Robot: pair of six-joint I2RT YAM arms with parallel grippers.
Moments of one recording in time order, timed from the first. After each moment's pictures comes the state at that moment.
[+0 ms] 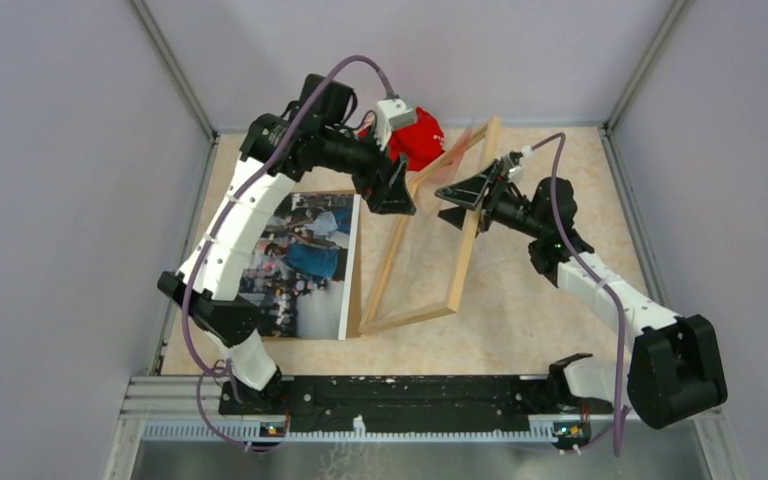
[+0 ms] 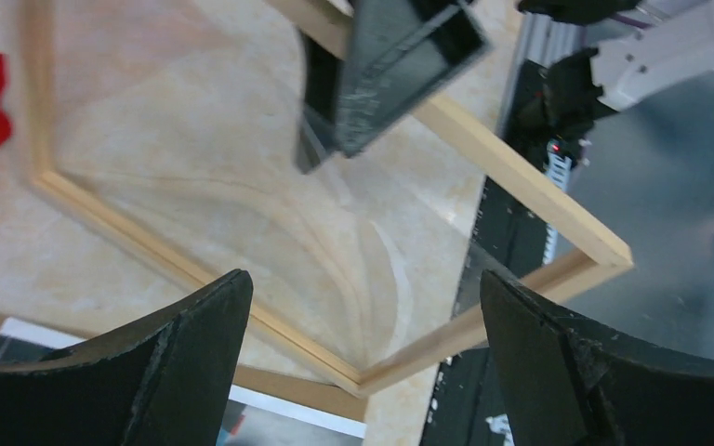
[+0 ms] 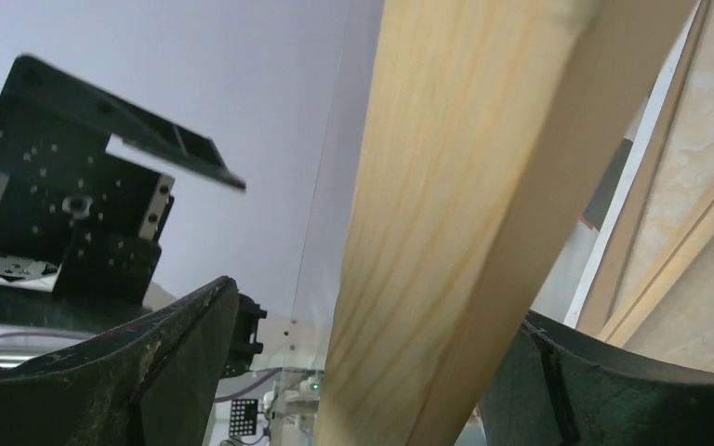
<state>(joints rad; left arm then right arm) -0.53 1.71 2.16 -1.17 0.72 0.23 0.33 1.21 0.73 0.46 -0.71 1.36</state>
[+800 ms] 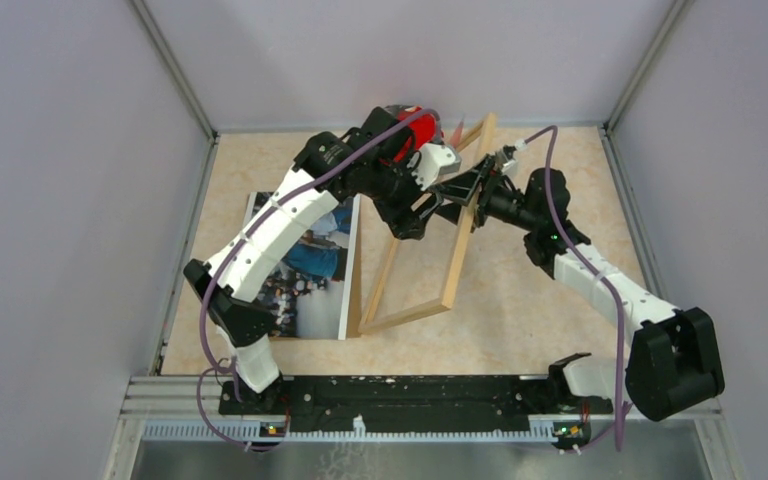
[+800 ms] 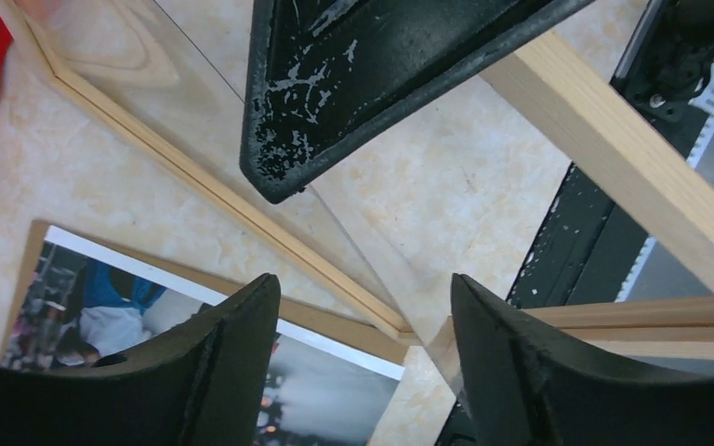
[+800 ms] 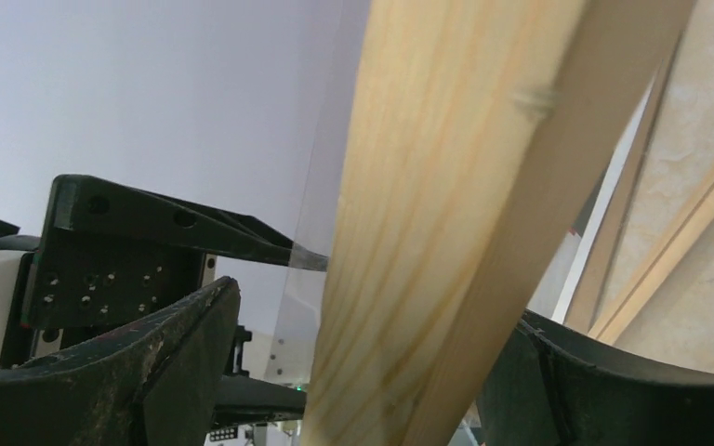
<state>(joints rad) -0.78 1.77 2.11 -1.26 0.31 0.25 0.36 1.25 0.82 0.38 -0.67 1.31</state>
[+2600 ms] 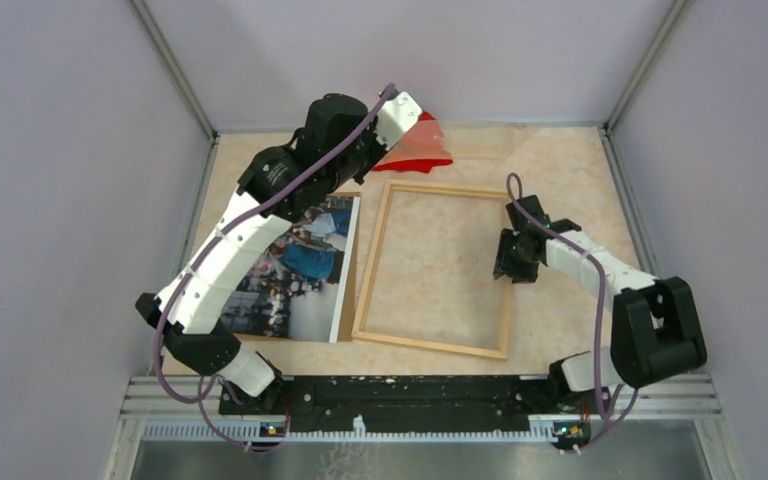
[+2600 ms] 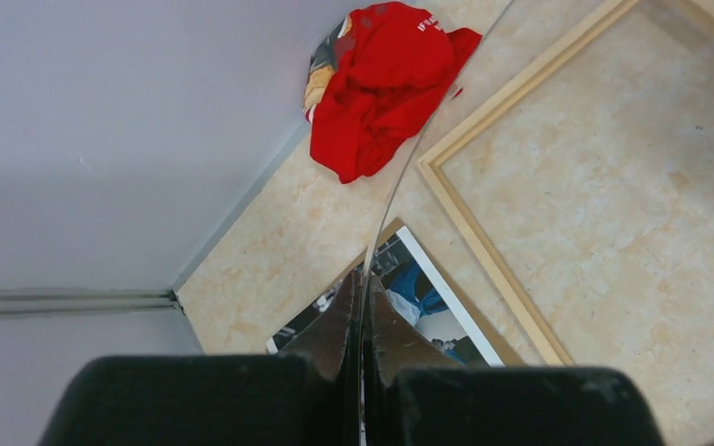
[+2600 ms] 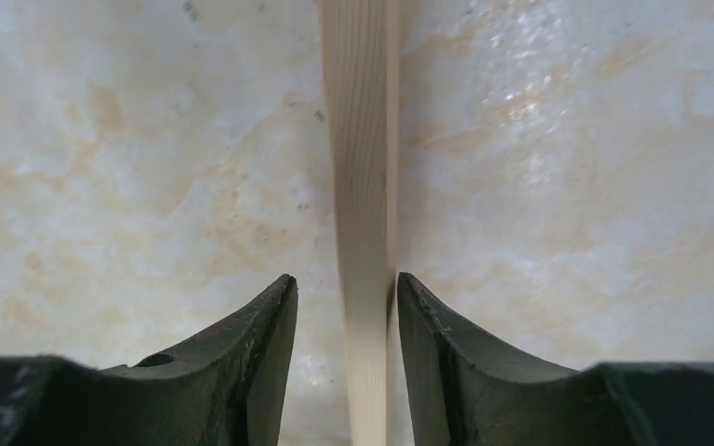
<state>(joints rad) -0.77 1.55 2.02 -0.92 -0.30 0.39 0.31 1.37 0.84 -0.65 0.01 0.52</state>
